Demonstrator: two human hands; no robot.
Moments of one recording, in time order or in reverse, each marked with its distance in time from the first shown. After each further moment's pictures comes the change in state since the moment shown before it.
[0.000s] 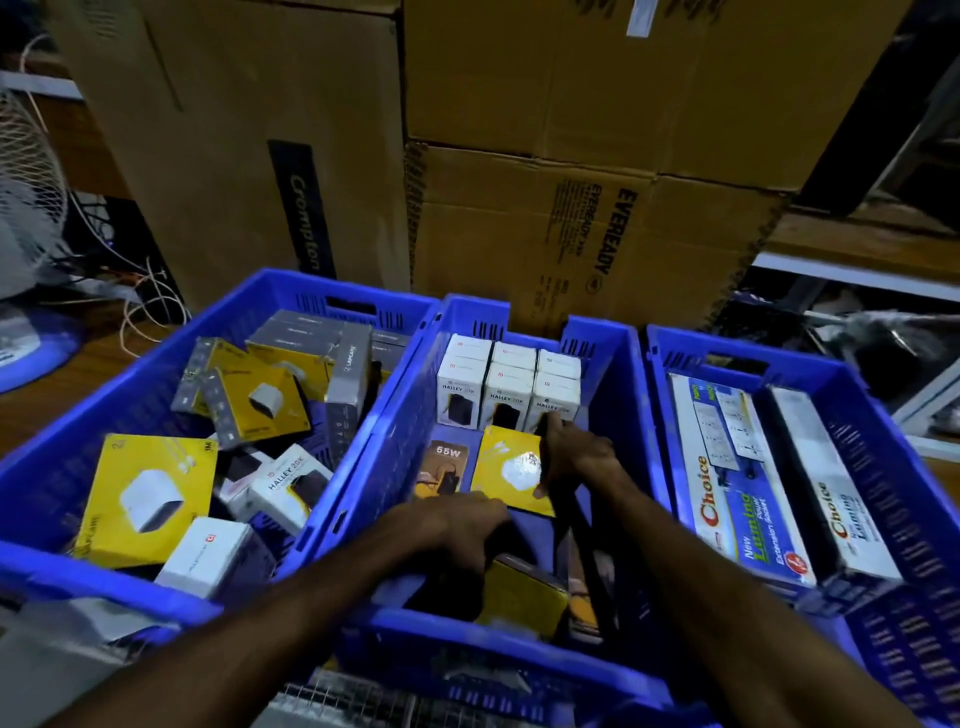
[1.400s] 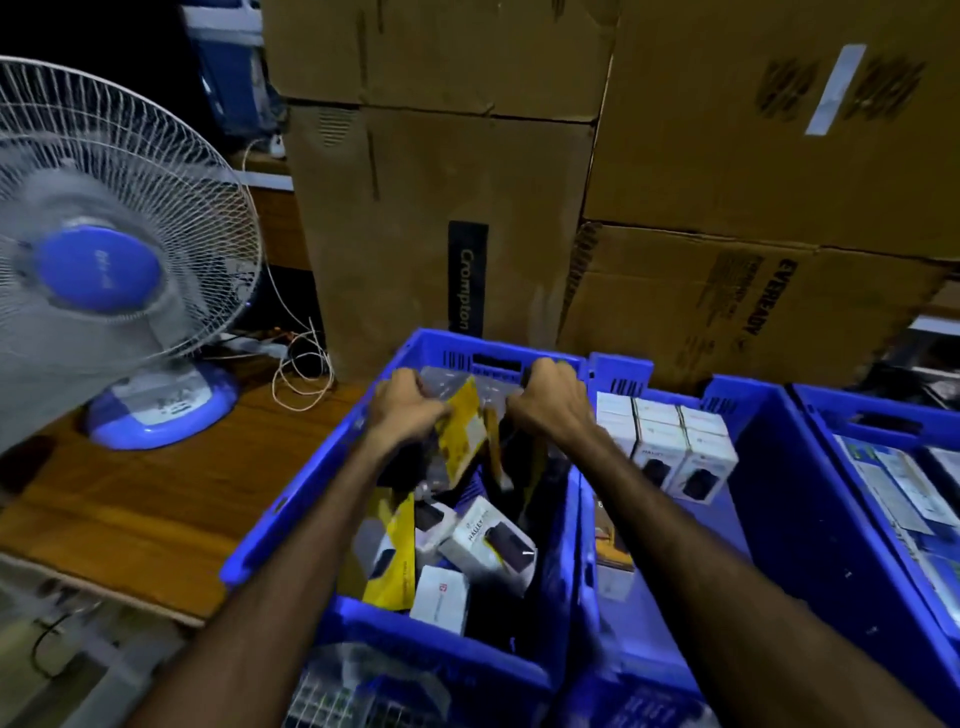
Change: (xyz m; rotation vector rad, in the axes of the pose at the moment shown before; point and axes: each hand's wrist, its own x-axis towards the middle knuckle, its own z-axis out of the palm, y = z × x) left_hand -0.182 -0.230 -0.122 -0.614 1.073 -0.563; right_hand -0.049 -0.297 -0.126 0.528 0.381 -0.055
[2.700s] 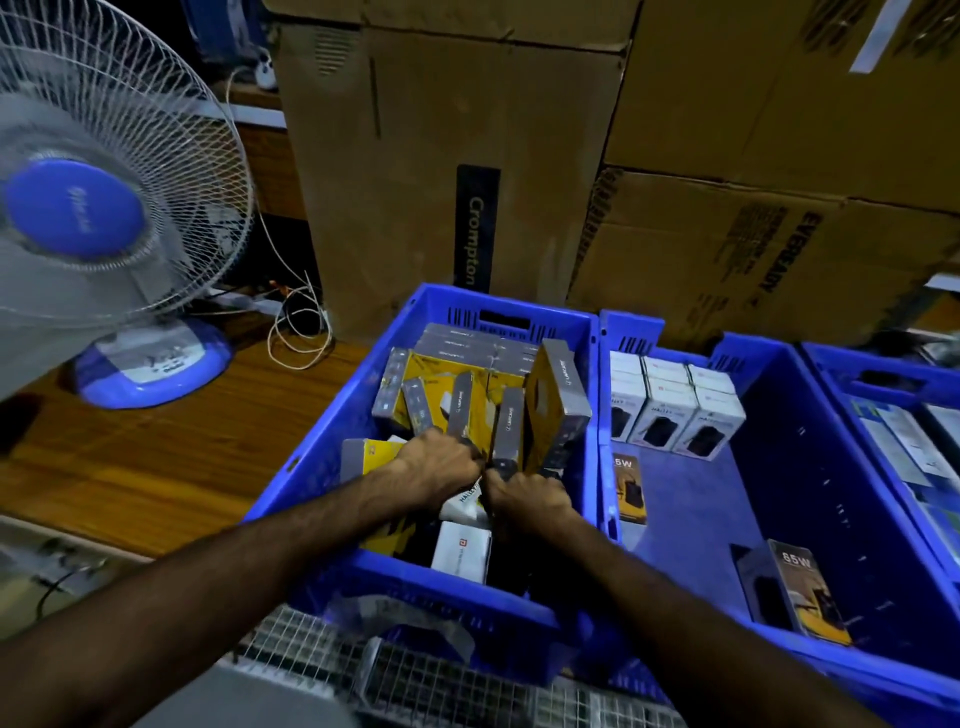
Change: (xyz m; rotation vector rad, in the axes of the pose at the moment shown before) left_hand -0.053 -0.058 0.047 1.252 -0.525 0.950; right_hand -0.070 0.044 0.128 -0.648 -0.497 -0.230
